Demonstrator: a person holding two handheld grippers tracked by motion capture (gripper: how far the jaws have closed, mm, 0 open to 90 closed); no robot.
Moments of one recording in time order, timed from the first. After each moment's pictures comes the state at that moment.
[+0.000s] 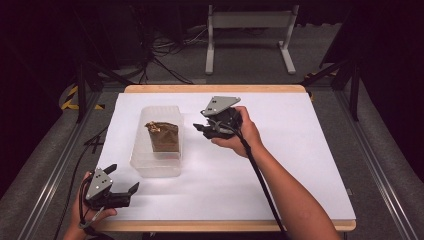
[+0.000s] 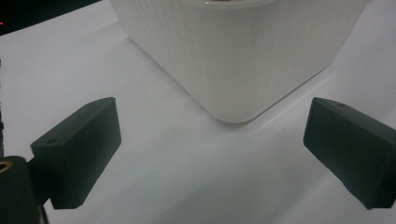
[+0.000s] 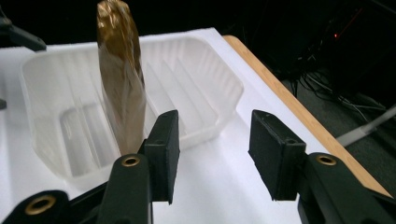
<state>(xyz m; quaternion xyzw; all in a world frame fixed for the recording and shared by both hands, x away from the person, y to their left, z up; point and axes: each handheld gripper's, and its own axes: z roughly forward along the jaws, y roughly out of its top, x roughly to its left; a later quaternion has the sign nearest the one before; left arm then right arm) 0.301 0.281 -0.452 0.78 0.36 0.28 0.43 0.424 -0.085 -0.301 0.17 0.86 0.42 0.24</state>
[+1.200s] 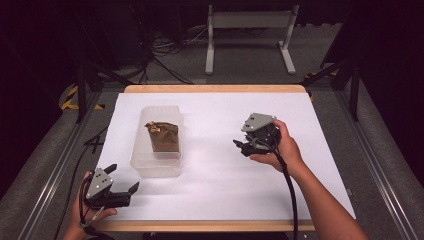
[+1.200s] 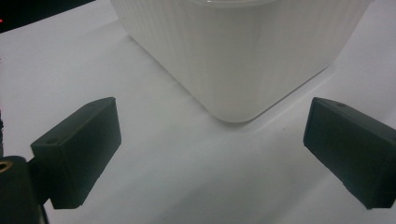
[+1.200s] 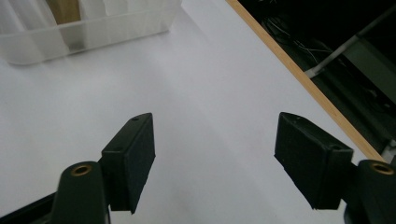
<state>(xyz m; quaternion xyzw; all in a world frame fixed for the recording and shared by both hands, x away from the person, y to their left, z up) 0.302 0.281 -0.452 0.78 0.37 0.28 0.43 0.397 -0.174 -0.330 0.22 0.88 0.32 0.29</state>
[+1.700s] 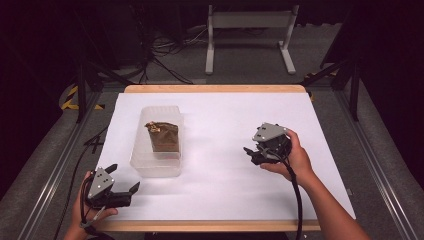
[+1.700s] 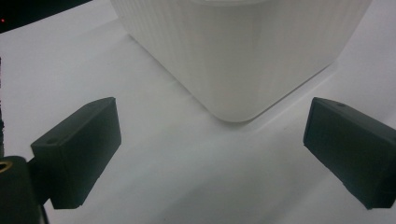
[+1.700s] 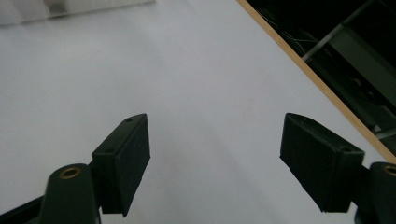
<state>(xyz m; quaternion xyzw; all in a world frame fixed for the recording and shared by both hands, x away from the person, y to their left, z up) 0.303 0.279 -0.452 0.78 0.36 0.28 0.42 0.381 -0.202 -0.352 0.24 0.87 0.31 0.31</state>
